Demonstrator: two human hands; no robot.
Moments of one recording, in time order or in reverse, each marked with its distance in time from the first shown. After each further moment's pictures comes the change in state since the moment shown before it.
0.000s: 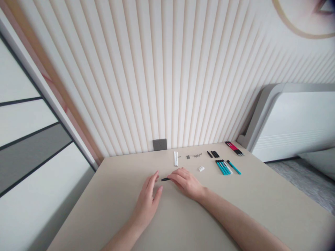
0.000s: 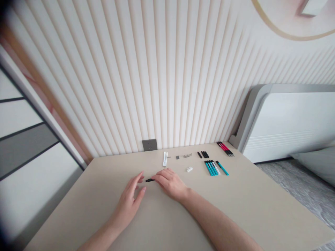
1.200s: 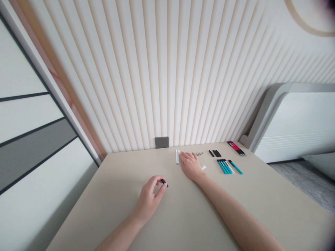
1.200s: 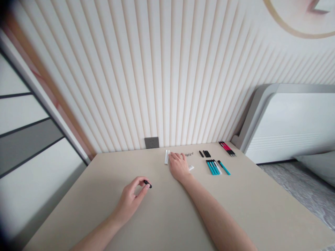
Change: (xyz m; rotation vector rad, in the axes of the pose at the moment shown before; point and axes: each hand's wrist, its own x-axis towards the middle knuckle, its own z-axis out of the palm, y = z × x) left_hand 0.005 0.016 -0.006 -0.120 -0.053 -0.057; right_hand 0.006 0.058 0.011 -0.441 -0.186 0.494
